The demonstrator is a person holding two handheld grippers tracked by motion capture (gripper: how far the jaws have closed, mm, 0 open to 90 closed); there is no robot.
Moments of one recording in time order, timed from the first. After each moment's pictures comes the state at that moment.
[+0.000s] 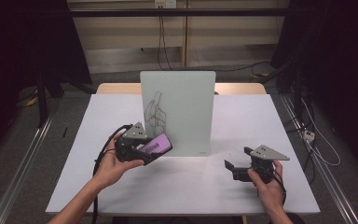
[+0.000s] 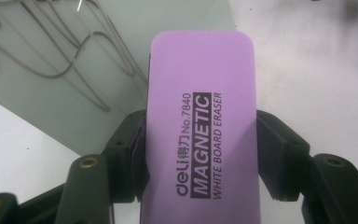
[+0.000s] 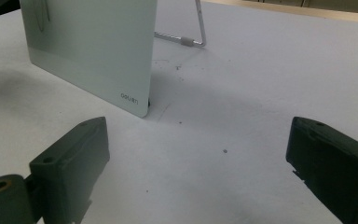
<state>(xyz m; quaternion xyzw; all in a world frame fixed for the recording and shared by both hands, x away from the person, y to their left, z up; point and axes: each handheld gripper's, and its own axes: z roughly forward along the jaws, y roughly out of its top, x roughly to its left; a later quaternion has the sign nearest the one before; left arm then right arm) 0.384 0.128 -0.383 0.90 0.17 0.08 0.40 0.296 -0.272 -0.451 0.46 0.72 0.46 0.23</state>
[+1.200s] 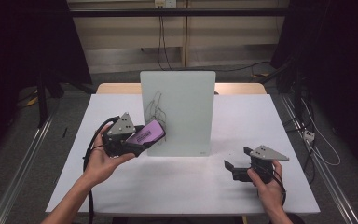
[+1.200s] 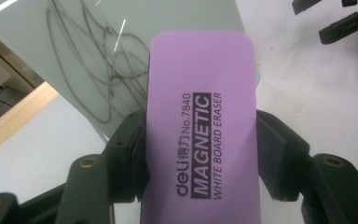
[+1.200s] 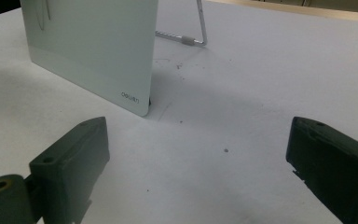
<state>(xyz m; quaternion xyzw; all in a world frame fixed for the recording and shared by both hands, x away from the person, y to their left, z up) 0.376 0.146 -0.341 0.87 0.17 0.16 0.43 0.296 -0.272 -0.451 0.46 0.72 0.46 0.23</state>
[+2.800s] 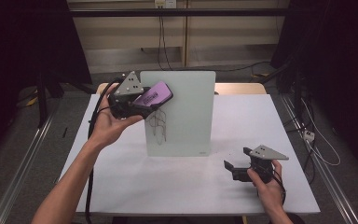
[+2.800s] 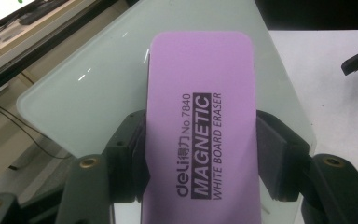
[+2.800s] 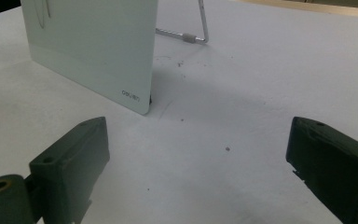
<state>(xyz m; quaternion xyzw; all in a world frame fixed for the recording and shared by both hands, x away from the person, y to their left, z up) 0.435 0.116 -0.270 0.85 0.13 0.23 0.45 0.297 -0.272 -0.452 0.46 0.72 0.46 0.22</state>
